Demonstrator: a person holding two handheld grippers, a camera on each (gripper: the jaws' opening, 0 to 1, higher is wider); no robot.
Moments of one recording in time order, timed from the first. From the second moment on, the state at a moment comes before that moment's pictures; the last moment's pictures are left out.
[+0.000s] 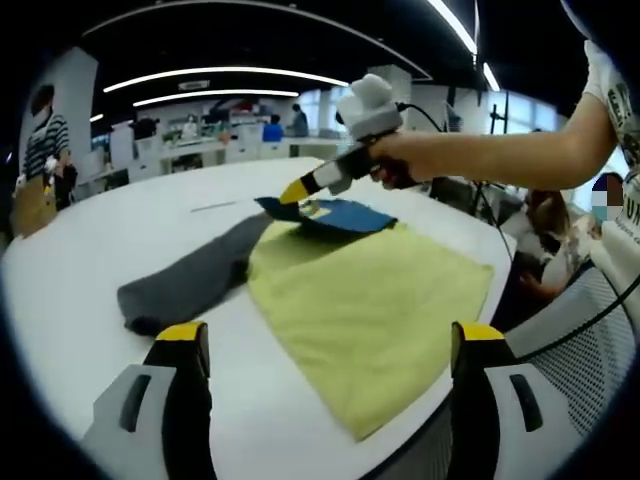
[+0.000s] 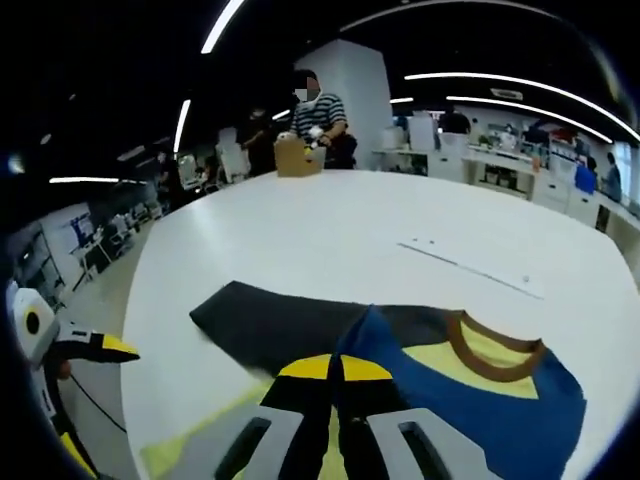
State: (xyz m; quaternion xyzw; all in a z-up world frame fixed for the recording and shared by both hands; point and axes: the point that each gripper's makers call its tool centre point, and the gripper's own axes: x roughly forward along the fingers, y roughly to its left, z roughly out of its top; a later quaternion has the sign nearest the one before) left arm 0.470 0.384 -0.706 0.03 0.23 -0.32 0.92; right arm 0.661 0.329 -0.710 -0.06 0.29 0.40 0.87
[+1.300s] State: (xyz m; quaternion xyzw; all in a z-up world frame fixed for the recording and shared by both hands) left arm 0.475 0.382 -0.700 0.04 0.22 -0.31 0.92; right arm 0.668 0.230 -0.735 -0.04 0.31 0.34 0.89
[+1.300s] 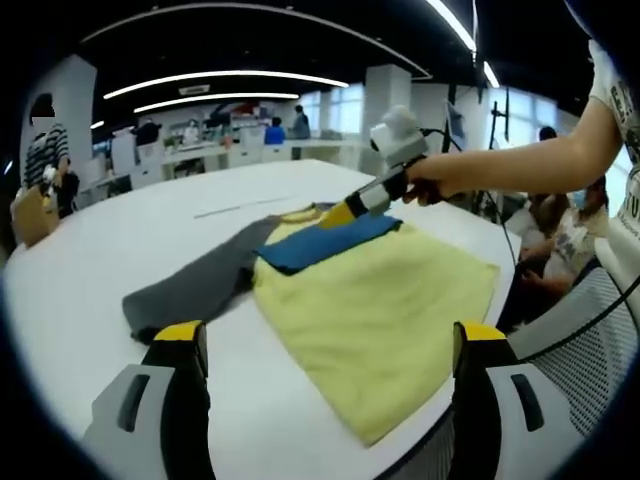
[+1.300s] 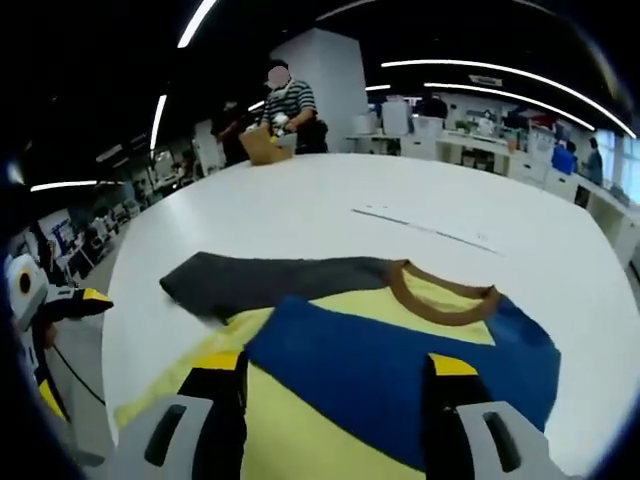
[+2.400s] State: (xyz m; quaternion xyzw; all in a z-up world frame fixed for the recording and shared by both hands) left arm 0.473 0.378 -0.697 0.05 0.22 -0.32 0.92; right arm 0.639 0.072 -0.768 -0.09 0.36 0.25 0.89
